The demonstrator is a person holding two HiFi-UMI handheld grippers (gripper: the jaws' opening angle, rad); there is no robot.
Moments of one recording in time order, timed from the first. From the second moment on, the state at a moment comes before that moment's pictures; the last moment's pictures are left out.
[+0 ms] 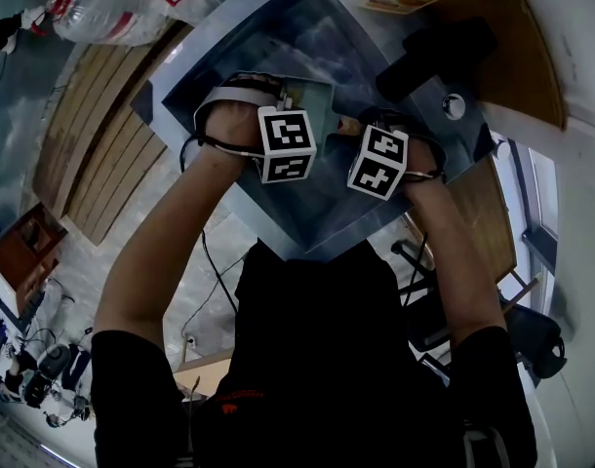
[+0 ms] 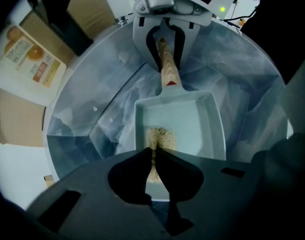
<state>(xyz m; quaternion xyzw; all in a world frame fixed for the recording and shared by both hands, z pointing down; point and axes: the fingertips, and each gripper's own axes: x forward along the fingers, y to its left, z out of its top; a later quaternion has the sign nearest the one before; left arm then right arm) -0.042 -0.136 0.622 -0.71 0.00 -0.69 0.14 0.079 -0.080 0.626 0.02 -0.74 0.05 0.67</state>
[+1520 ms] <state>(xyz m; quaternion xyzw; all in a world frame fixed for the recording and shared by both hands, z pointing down) -0.061 -0.098 0.630 -0.68 -0.03 -0.73 0.10 0.079 -0.080 0.626 0.03 -0.75 0.06 0.66</state>
